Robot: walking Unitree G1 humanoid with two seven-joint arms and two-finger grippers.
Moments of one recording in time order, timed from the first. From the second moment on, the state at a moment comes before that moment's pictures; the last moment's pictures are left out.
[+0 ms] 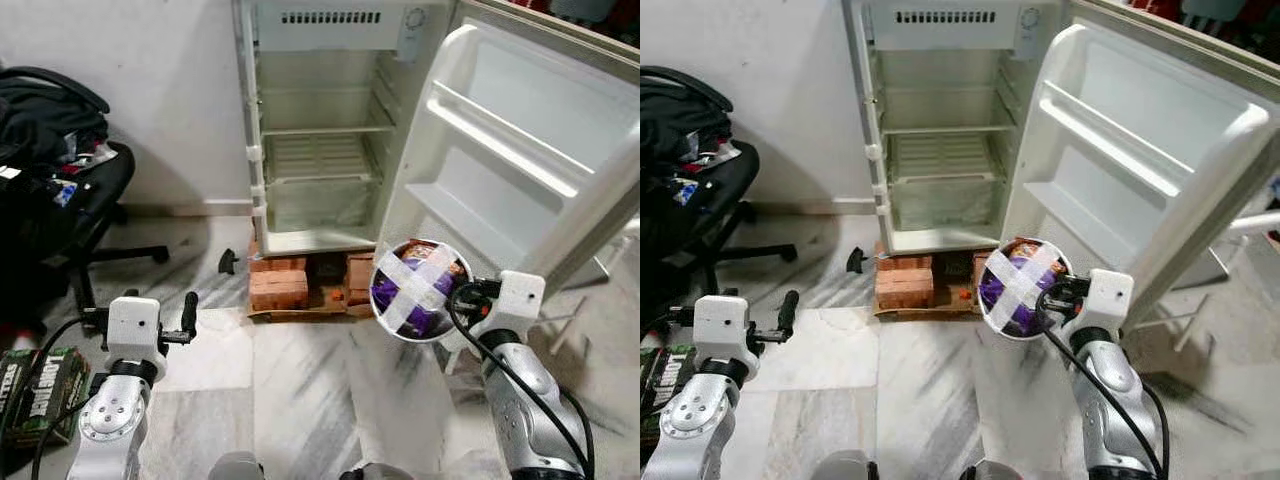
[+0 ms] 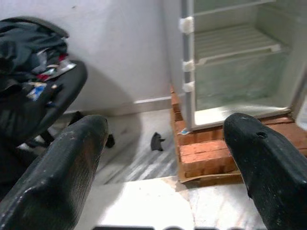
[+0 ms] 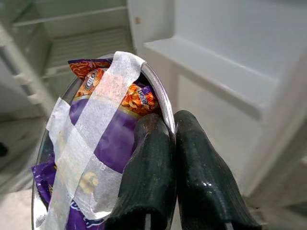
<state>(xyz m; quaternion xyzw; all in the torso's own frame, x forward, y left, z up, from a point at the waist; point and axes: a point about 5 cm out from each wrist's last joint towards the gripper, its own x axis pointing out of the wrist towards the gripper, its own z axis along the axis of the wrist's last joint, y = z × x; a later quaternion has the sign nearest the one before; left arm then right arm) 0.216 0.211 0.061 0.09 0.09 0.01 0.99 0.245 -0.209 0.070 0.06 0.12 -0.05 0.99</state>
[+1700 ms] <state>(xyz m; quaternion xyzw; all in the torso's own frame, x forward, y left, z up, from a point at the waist) 0.230 0.204 0.062 0.08 0.07 0.01 0.99 0.289 -0.155 0.084 0.09 0.08 0.01 0.99</state>
